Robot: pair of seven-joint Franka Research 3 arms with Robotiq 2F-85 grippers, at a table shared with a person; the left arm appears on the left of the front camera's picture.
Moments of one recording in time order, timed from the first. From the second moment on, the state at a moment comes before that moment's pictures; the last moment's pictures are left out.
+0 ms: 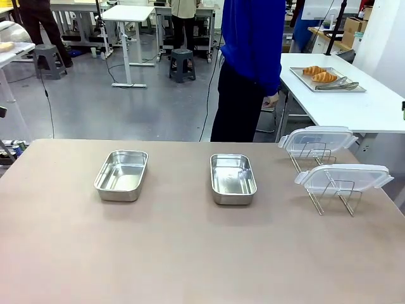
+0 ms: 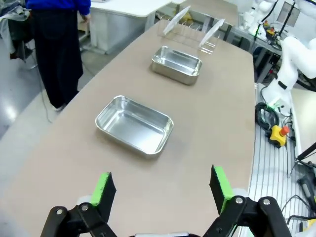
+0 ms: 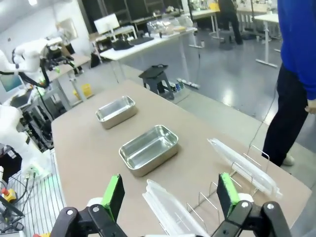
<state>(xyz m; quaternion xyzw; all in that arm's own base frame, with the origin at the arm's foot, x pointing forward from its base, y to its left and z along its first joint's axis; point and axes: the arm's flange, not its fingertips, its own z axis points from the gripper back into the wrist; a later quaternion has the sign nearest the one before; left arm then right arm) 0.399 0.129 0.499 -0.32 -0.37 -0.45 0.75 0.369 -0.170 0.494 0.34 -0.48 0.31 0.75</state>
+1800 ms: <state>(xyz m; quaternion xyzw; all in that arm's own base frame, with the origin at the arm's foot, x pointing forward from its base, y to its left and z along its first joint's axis) 0.395 0.128 0.498 -0.31 -0.35 -0.45 0.76 0.365 -0.164 0.495 0.32 -0.46 0.31 0.77</state>
